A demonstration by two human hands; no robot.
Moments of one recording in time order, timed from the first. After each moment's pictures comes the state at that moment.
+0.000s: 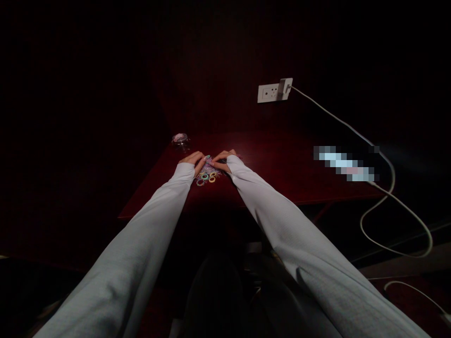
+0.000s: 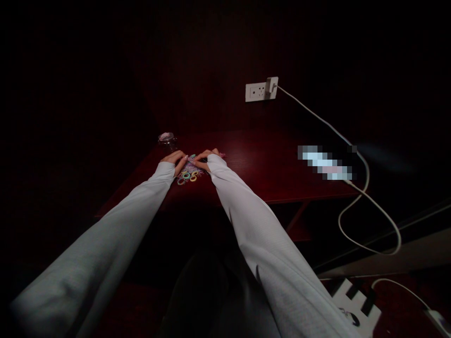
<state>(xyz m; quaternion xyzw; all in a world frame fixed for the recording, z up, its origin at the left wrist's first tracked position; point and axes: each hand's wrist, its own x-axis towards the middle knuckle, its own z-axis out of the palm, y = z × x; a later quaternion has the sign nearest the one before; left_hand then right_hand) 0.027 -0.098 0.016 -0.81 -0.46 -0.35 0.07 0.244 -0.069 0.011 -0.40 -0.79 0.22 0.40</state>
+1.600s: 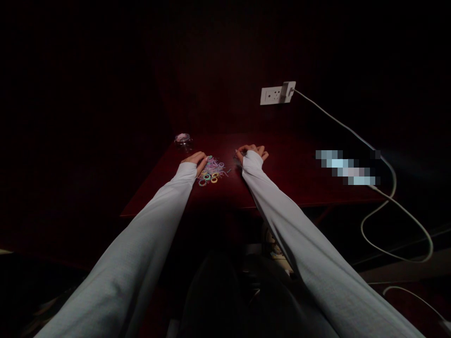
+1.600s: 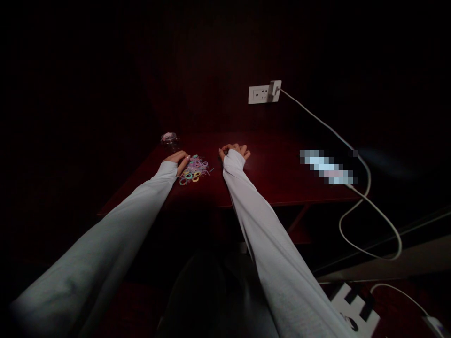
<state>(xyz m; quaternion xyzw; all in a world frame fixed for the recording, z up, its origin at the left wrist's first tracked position) 0.025 -0.092 0.009 -0.80 -0.48 -0.36 0.08 0.277 -0.080 0.035 -0.67 -0.65 0.03 0.37</state>
